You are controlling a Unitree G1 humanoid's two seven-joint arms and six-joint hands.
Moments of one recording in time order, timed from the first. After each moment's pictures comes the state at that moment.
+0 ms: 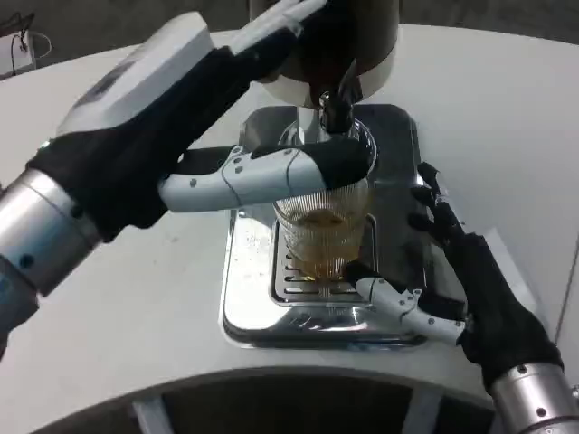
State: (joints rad) left arm -0.55 0.64 0.13 -0.66 0.16 0.26 -0.54; right arm -0.19 -0.11 0.12 -0.39 -0.39 0.23 0.01
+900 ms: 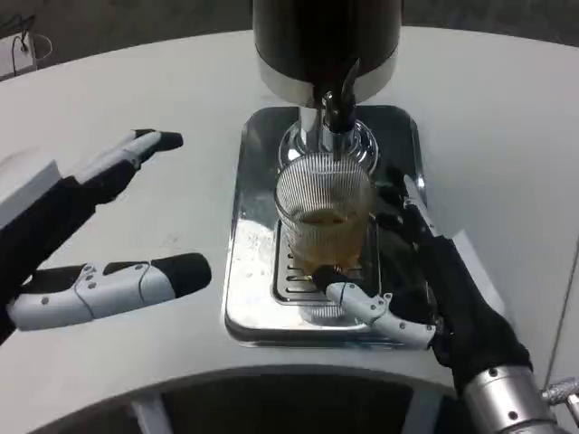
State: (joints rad) left arm -0.03 0.77 0.50 -0.76 0.13 0.21 -0.60; right arm -0.21 -0.07 0.18 -0.35 -0.38 0.18 0.00
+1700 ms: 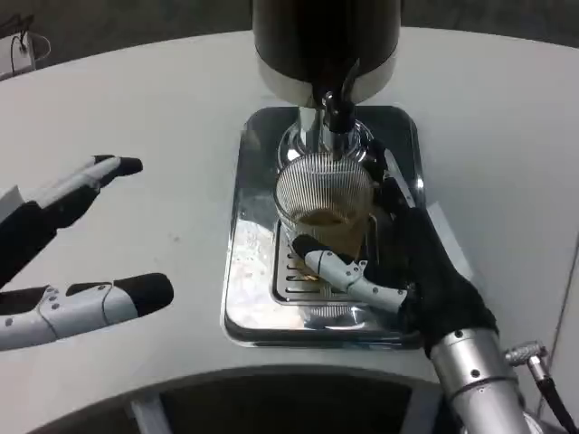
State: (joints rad) left arm 0.07 0.79 0.58 -0.73 0.12 0.17 -0.60; right arm -0.36 -0.04 0.18 -0.18 -0.39 0.18 -0.07
